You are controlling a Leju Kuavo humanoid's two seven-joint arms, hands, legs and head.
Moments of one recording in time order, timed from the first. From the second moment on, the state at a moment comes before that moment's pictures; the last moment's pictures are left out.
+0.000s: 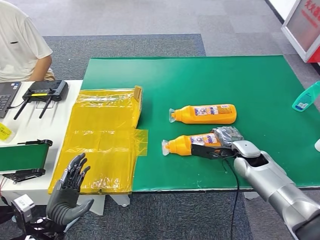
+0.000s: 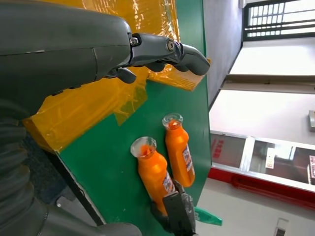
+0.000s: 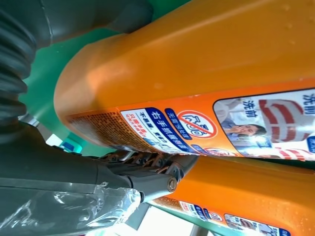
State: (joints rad) left arm 0.30 -0.08 0.07 -1.73 -0.04 -0.45 -0.46; right arm -0.64 -0.34 0.70 -0.94 0.88 0.16 -0.09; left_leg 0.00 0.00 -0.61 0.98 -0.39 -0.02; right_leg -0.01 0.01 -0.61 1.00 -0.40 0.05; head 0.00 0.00
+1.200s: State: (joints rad) left arm 0.11 -0.17 -0.14 -1.91 -0.04 -0.33 -0.39; right arm -0.02 0.07 0.30 -1.74 0.60 0.03 -0.38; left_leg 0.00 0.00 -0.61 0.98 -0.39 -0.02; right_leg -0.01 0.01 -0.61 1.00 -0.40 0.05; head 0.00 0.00
